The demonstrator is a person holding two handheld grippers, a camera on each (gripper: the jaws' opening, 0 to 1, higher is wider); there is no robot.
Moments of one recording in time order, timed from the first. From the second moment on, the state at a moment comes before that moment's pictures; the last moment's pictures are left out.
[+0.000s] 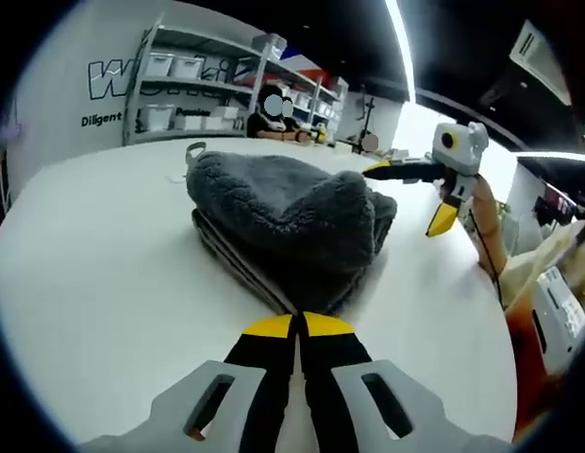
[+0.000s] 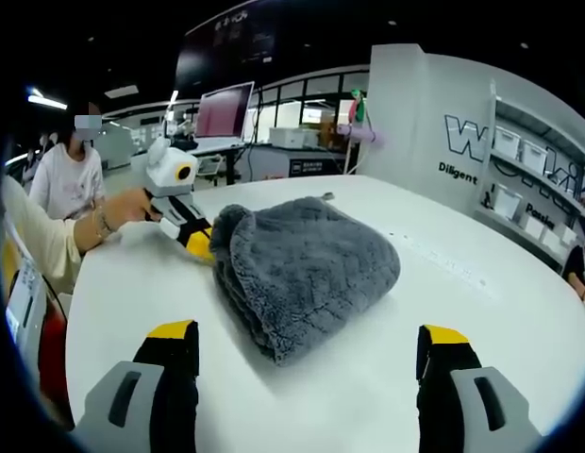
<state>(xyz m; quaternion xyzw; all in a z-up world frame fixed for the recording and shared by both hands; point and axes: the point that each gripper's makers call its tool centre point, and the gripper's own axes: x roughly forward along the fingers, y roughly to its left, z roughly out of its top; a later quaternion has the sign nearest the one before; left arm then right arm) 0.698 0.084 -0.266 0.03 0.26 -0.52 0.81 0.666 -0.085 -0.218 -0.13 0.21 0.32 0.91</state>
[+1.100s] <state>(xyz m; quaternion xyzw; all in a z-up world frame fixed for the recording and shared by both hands) 0.679 0.049 -0.200 0.09 0.09 -0.54 0.83 0.665 -0.084 -0.225 -0.13 0.22 0.33 0.91</state>
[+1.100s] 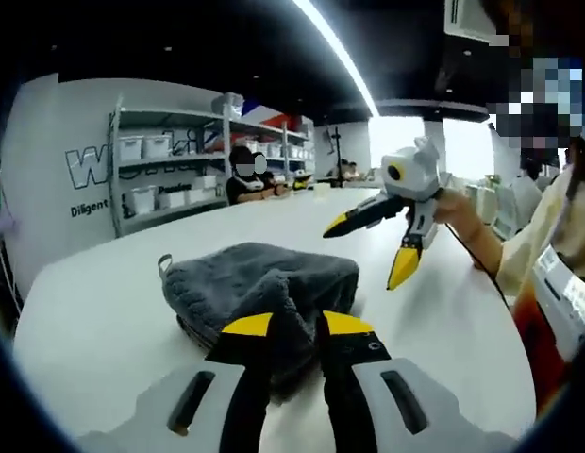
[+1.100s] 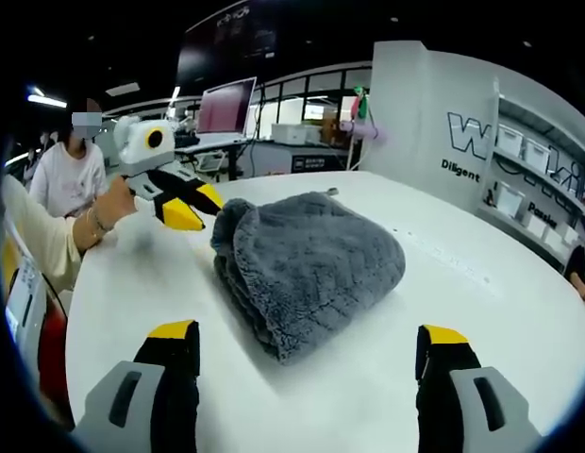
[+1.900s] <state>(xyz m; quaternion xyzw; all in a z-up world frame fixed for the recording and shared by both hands) 0.687 0.050 -0.207 -0.01 0.13 -0.54 0.83 0.665 -0.082 -0.225 -0.13 0.22 0.33 0.91</state>
